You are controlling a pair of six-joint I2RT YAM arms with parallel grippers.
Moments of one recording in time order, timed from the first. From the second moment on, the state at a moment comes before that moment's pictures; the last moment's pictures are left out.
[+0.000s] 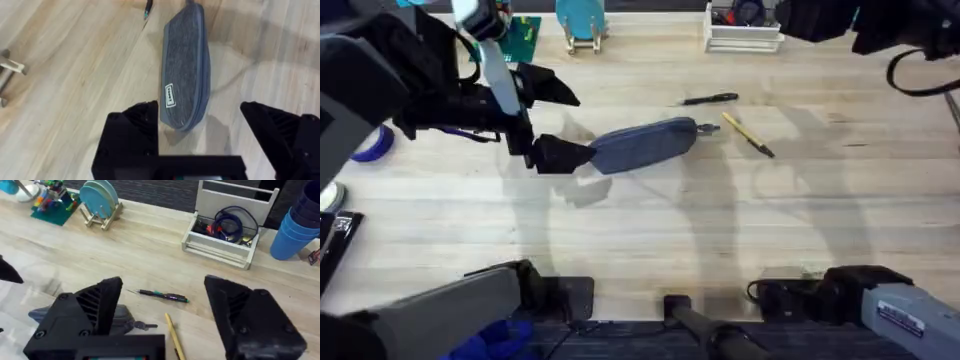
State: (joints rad) left arm 0.25 1.36 0.98 -1.04 0.92 1.34; right arm 0.02 1.09 1.07 -0.45 -0.36 -0.05
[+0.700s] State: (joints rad) left arm 0.21 1.59 0.98 -1.04 0.89 1.51; right arm 0.02 1.09 1.07 -0.43 -0.36 -0.05
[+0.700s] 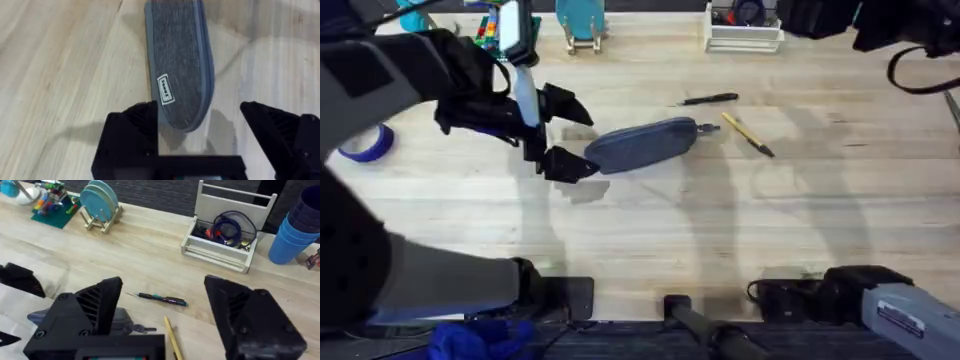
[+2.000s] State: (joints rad) left arm 0.11 1.69 0.99 -0.94 0.90 1.54; right arm 0.02 1.09 1.07 -0.43 -0.36 -0.05
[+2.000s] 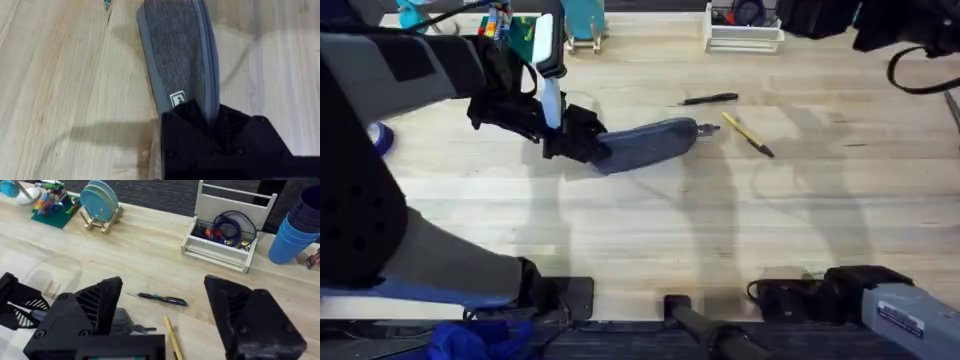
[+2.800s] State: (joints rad) left arm 0.11 1.69 0.99 -0.94 0.90 1.54; right arm -0.07 1.13 1.07 -0.48 -0.58 -0.19
